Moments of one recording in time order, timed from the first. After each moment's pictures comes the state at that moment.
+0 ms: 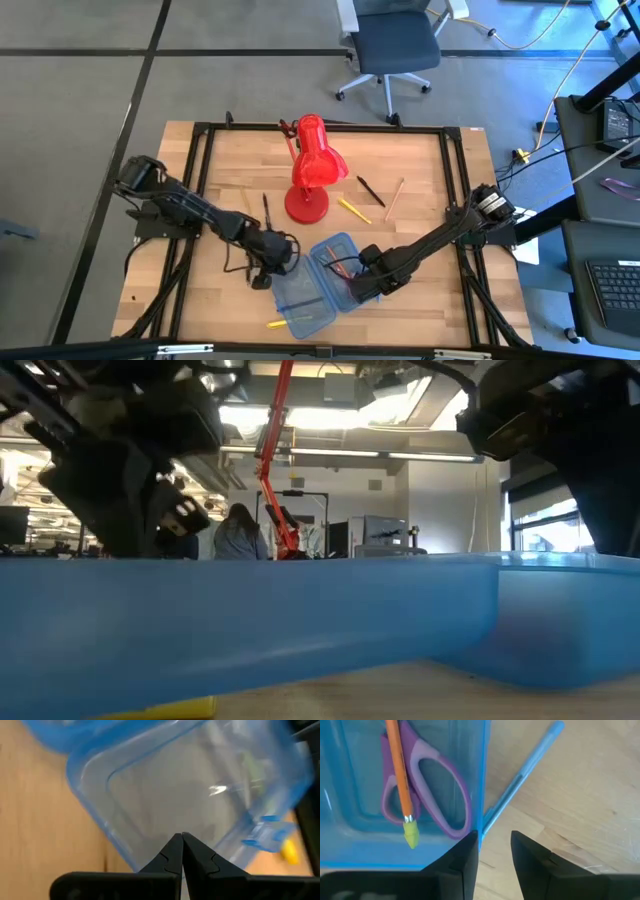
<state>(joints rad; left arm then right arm) -0.34 1.59 0.71 -0.04 0.18 -0.36 0.54 1.92 1.40 -1.03 -0.03 1.56</state>
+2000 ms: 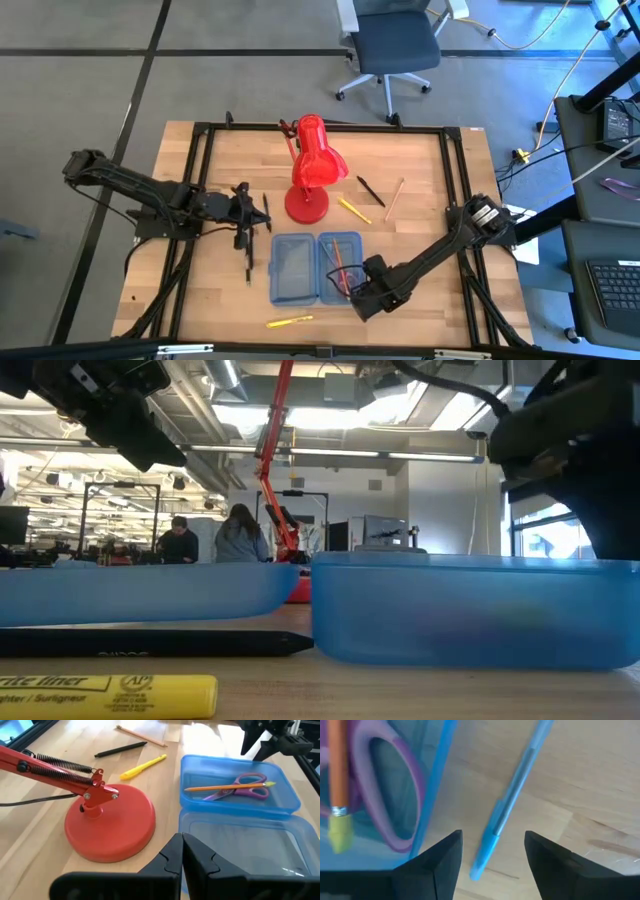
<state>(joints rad) -0.24 0.80 0.43 -0.18 -0.28 -0.27 0.62 2.02 1.40 -0.96 0.05 1.83</state>
